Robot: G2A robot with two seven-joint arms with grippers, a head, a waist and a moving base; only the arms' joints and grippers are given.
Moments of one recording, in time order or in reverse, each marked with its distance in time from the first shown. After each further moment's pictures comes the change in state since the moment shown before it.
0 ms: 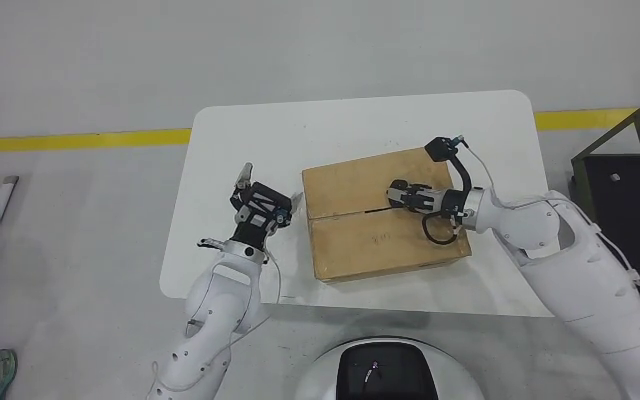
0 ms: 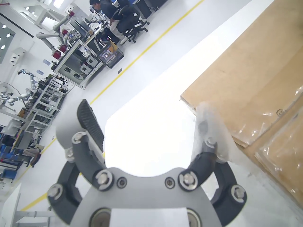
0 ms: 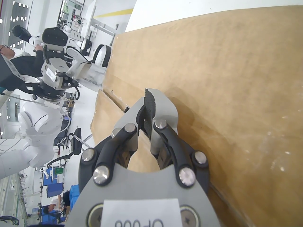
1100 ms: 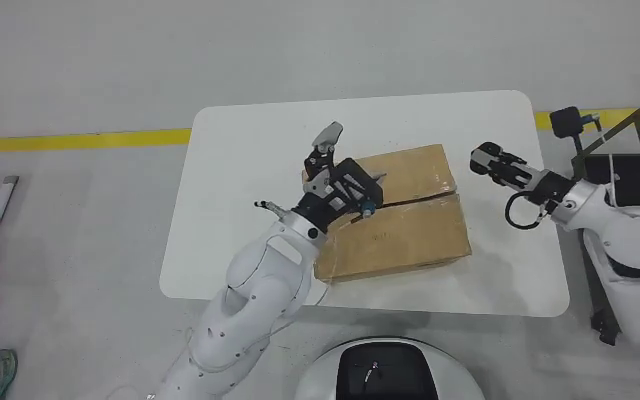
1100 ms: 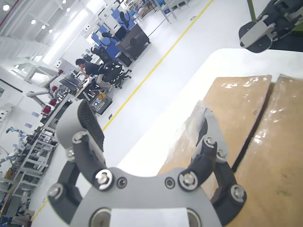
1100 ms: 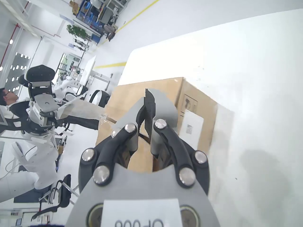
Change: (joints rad) left arm -0.304 -0.109 0.299 -0.025 0.024 -0.135 -0.046; right arm -0.288 0.063 0.462 -0.218 0.050 0.010 -0.079
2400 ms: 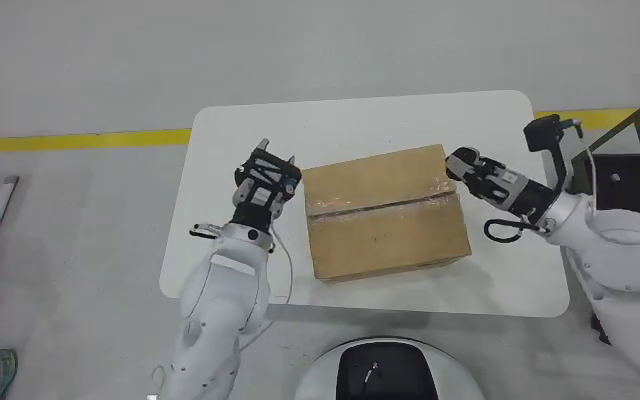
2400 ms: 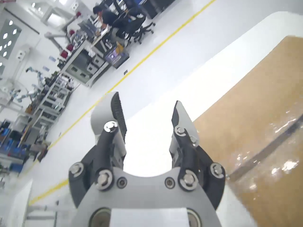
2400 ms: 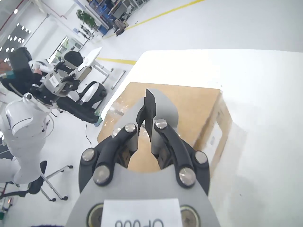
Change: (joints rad) left arm 0.279 -0.035 -0.374 -0.186 0.047 0.020 -0.319; right arm 0.031 0.002 -0.153 -0.148 -0.175 -0.107 -0.082
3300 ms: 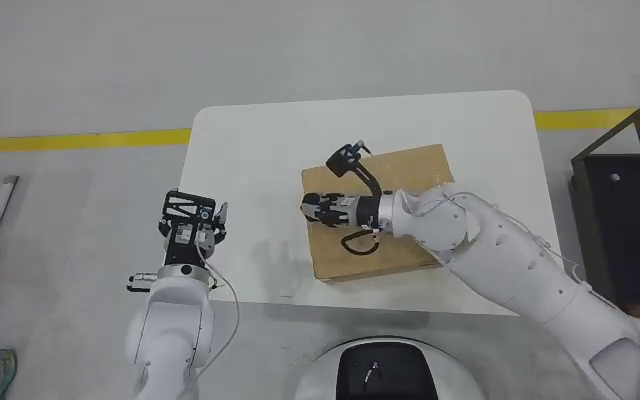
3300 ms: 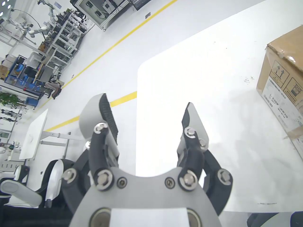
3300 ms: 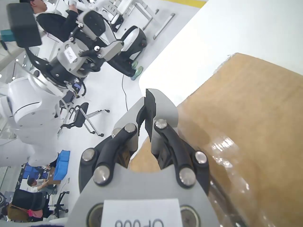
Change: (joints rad) left arm 0.261 0.014 -0.287 -0.092 -0.031 0.022 -0.066; right arm 0.563 -0.206 -0.757 0.507 0.149 -0.005 -0.028
